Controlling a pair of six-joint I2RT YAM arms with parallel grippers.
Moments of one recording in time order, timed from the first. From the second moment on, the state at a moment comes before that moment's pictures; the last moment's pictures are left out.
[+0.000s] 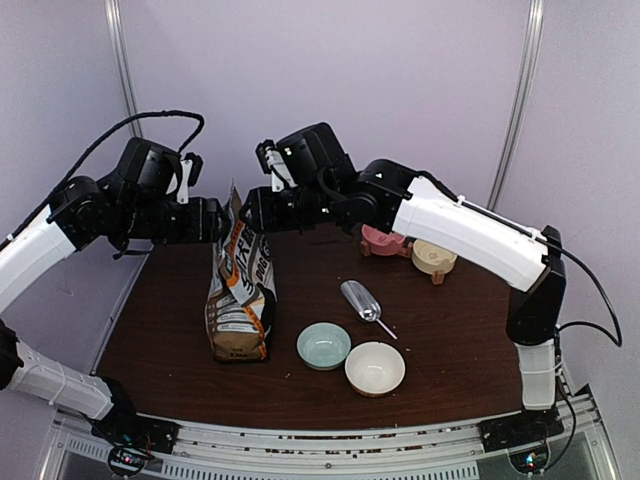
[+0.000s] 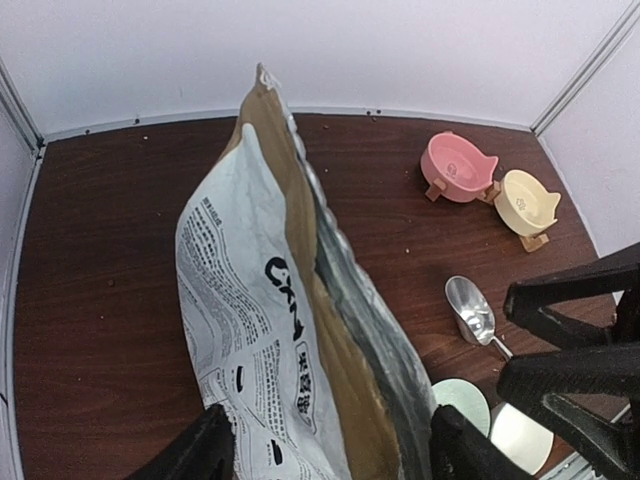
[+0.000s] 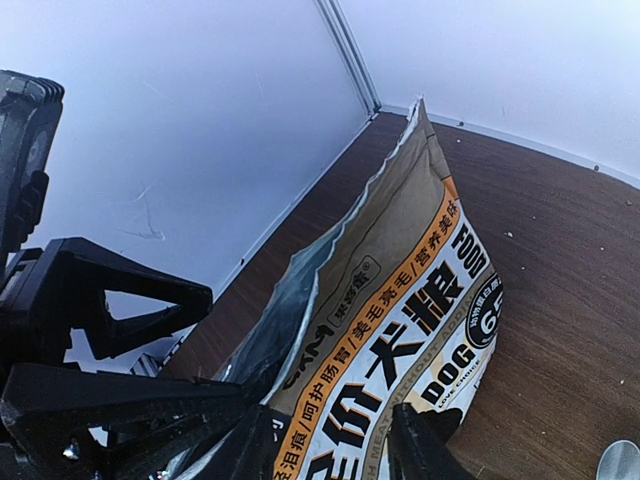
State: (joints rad) left arm -0.78 1.21 1.42 -0.87 -0.29 -0.52; right arm 1.08 2.08 2.27 -0.64 0.12 0.50
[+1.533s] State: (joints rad) left arm -0.79 1.14 1.30 -0.76 -0.27 -0.47; right arm 1.05 2.17 2.21 -0.46 -0.01 0.67
